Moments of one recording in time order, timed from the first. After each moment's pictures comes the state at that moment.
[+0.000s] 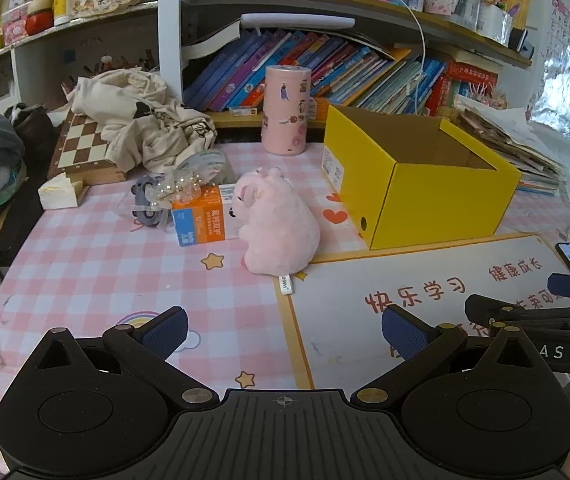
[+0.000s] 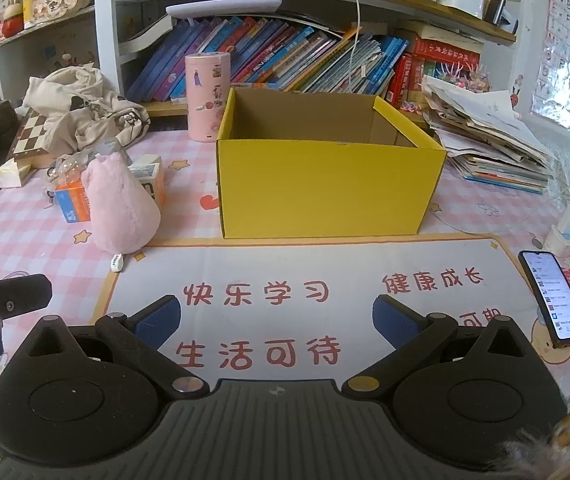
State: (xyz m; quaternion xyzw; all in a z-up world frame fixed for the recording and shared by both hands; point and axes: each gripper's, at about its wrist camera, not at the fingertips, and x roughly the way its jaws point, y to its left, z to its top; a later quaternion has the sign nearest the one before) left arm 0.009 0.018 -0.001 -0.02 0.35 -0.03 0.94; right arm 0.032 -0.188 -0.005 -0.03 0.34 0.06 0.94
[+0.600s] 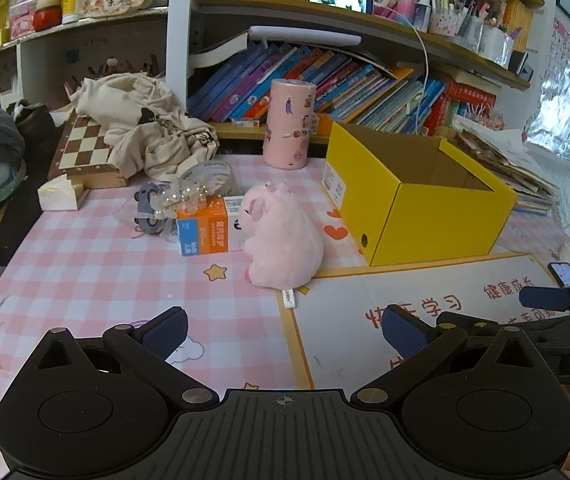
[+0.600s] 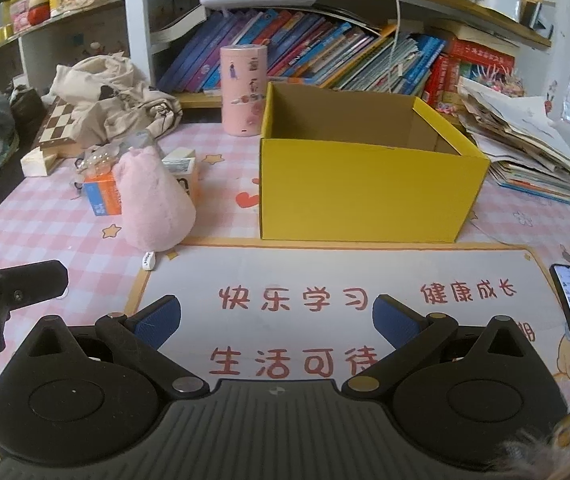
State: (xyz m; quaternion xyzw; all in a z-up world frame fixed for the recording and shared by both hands) left arm 0.008 0.032 0.001 -0.04 0.33 -0.04 0.94; right arm 0.042 -0.168 -0.004 -0.05 0.35 0.10 0.93
